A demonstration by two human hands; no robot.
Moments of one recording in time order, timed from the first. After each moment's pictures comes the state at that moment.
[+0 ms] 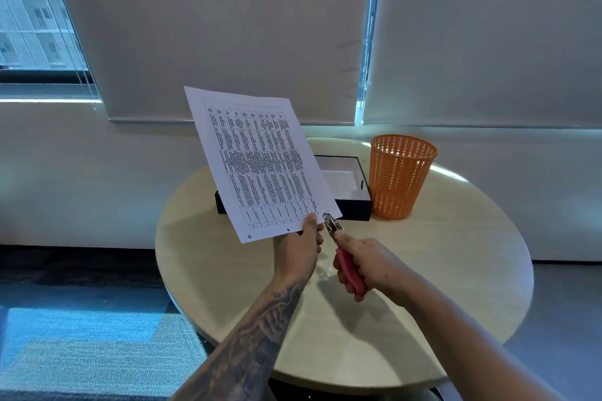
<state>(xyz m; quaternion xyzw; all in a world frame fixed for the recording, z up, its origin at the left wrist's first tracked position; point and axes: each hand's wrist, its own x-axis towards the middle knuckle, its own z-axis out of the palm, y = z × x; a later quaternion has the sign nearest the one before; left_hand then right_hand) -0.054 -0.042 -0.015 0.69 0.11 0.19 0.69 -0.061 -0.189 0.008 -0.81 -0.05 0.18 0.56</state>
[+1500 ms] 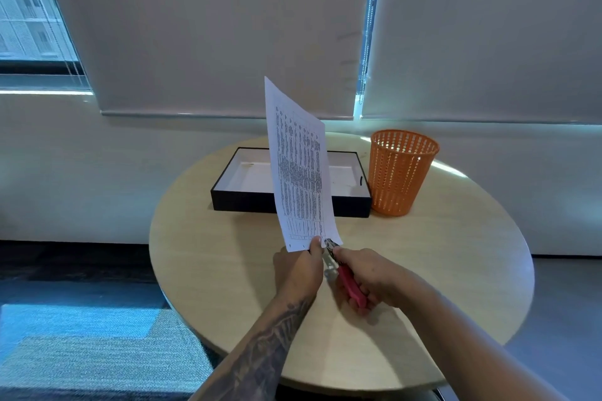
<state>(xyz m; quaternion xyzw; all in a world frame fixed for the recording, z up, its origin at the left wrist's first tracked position) -0.039 -0.048 -0.066 0.80 0.20 0.15 0.55 -0.061 -0.178 0.010 -0.81 0.05 0.28 0.52</state>
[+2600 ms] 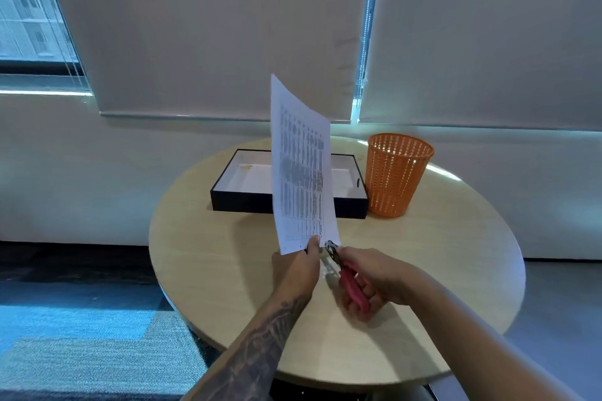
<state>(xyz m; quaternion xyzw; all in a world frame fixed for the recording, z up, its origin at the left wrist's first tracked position) -0.044 -0.043 -0.072 0.75 0.20 0.11 0.62 -0.060 -0.191 0.008 -0.81 0.04 0.33 0.47</state>
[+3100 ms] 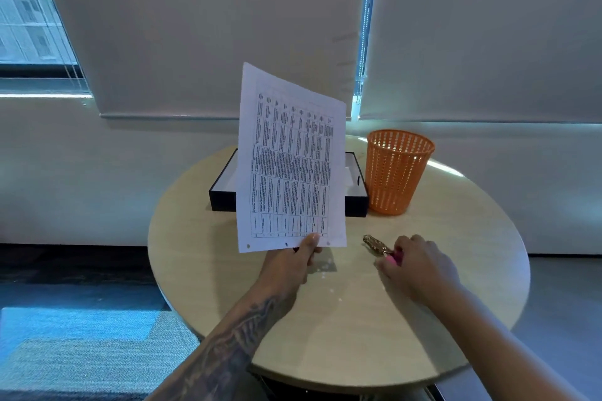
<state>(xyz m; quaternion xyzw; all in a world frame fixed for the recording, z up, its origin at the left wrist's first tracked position) -0.061 -0.018 -0.045 0.79 0.09 0.04 0.61 -0.037 -0.261 -0.031 -0.99 0.03 -0.05 0.09</state>
